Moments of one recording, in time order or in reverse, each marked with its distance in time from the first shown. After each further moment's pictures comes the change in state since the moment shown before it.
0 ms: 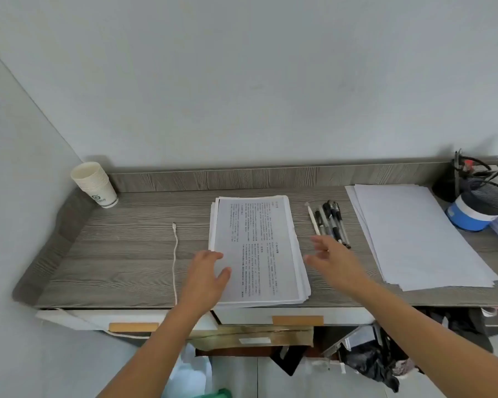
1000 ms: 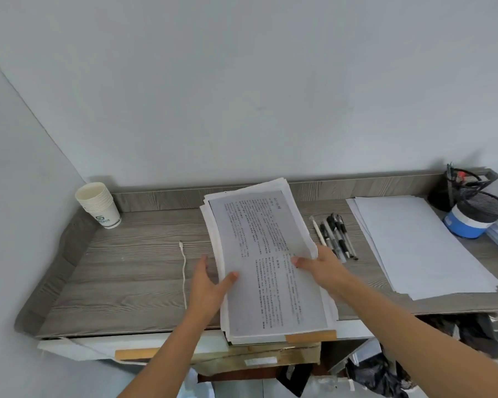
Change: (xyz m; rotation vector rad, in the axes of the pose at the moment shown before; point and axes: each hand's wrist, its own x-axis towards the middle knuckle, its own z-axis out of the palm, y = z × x) left_hand 0.017 -0.012 -0.014 -0.575 0.056 -0.188; right_hand 0.011 -0.045 0.025 0.566 -0.125 0.083
